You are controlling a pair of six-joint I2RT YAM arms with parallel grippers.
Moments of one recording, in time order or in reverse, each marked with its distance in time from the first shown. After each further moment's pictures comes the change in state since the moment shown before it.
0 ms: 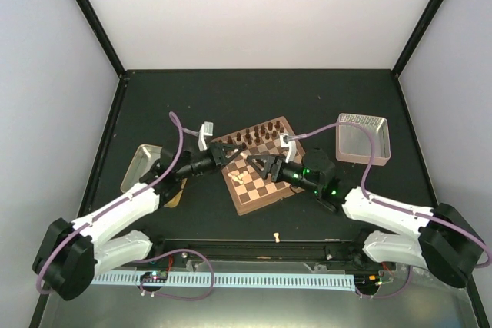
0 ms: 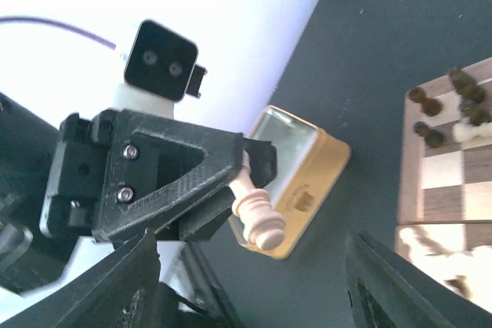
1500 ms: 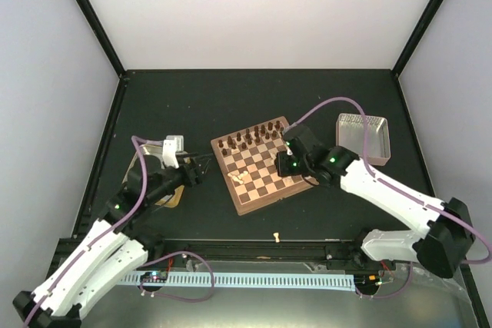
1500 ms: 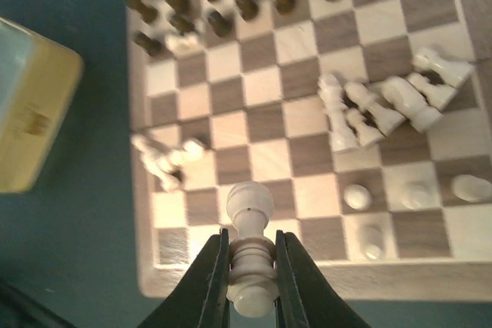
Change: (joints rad) left arm 0.006 -0.483 0.038 -0.577 -0.359 0.477; right arm -0.045 0.066 0.449 -1.040 0.259 -0.242
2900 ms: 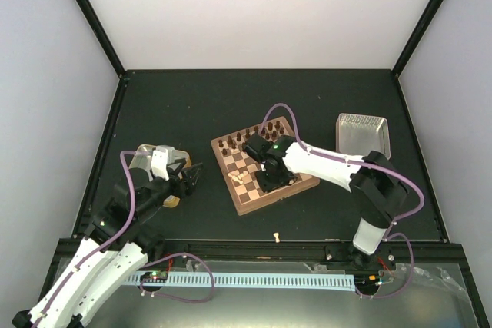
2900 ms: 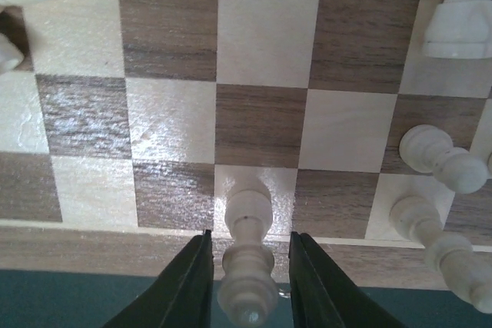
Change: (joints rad) left arm 0.000 -0.225 0.003 -0.212 -0.081 0.213; right arm 0.108 0.537 0.286 -0.381 0.032 -0.187
